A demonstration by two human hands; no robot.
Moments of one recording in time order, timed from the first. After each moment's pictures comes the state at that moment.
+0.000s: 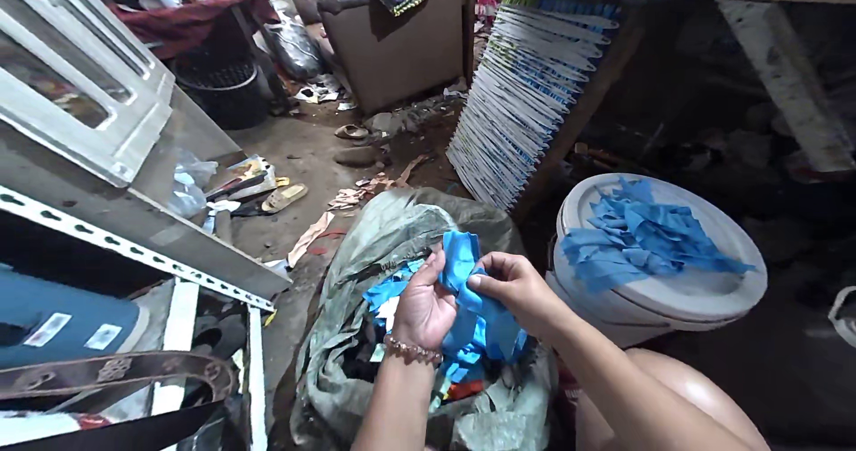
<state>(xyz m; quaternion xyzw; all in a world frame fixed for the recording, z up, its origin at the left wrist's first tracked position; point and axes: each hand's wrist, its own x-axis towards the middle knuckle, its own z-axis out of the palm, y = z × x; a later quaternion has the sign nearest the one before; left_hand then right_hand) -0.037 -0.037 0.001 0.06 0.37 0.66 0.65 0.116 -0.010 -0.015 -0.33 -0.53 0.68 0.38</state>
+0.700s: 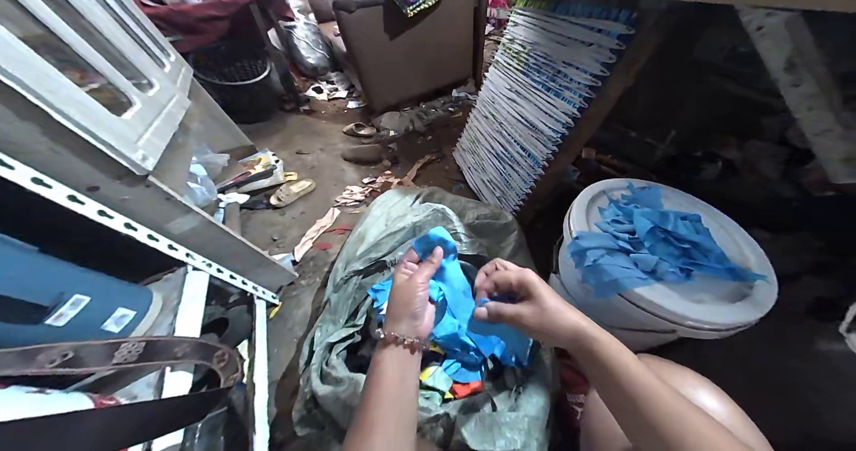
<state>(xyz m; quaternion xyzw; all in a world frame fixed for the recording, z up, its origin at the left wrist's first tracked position) -0.061 -0.032 -0.012 0.26 0.51 0.66 0.49 0.127 -0.015 -0.012 -0.24 -0.72 0.56 0.33</state>
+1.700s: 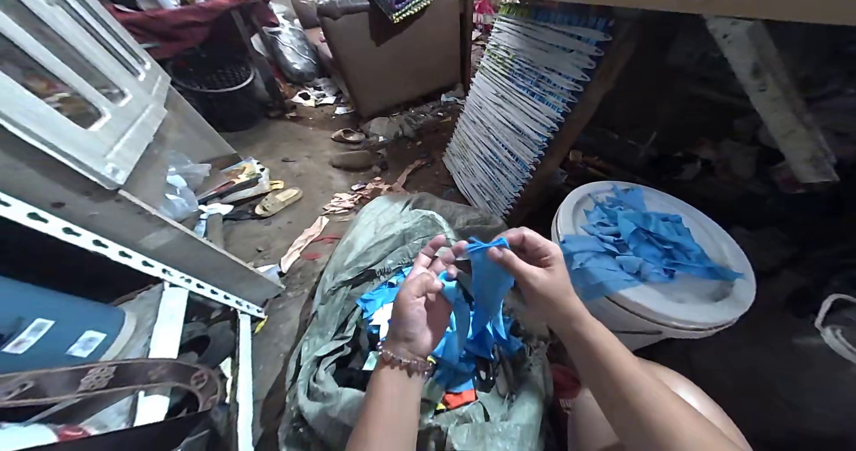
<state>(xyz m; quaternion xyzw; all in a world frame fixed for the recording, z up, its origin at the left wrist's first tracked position) -0.047 -0.035 -0.013 0.29 0.38 0.63 0.62 0.127 0.001 -0.009 -0.25 -0.57 0.50 0.60</state>
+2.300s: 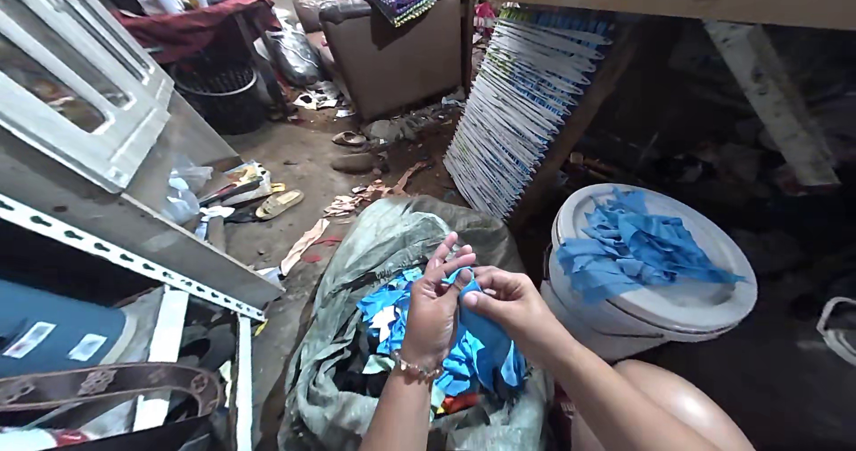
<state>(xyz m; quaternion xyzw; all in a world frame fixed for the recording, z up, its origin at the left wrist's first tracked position) -0.026 -0.040 -0.015 0.42 0.42 0.65 0.47 0.114 -0.026 -0.015 -0.27 -0.55 0.63 0.47</state>
